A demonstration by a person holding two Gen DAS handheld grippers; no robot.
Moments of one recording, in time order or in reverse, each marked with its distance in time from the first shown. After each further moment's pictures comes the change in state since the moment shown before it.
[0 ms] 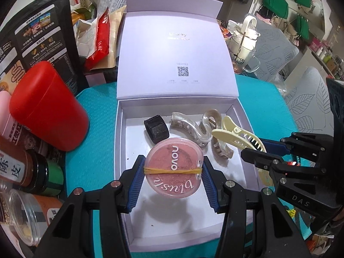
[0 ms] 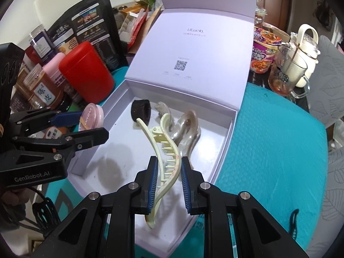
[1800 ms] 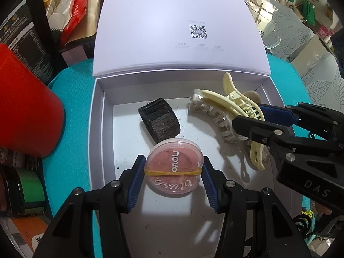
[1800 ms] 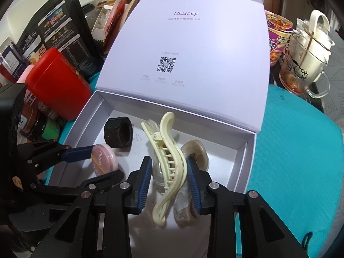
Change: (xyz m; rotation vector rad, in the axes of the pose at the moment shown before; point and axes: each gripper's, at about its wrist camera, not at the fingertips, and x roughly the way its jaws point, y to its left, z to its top) left arm 0.080 0.002 0.015 0.012 0.148 -0.009; right arm 0.066 -0.017 0.037 0.079 0.035 -0.015
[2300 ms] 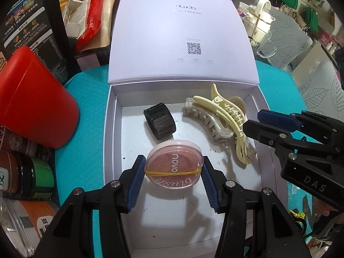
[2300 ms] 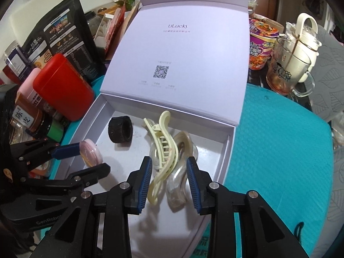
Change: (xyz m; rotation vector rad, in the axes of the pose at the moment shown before) left arm -0.030 -0.002 0.000 -0.031 -0.044 0.028; right arm -0.035 -0.005 -0.011 0.005 -0.026 -0.020
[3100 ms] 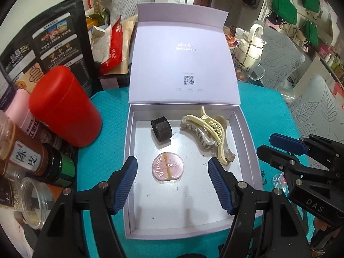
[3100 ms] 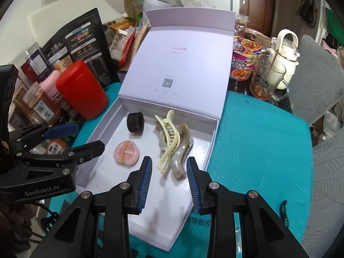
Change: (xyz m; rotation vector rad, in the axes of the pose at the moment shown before) left arm -0.077 -0.009 -0.029 -0.036 -0.150 0.044; right arm -0.074 0.017 -0.030 -0.016 -0.079 -0.028
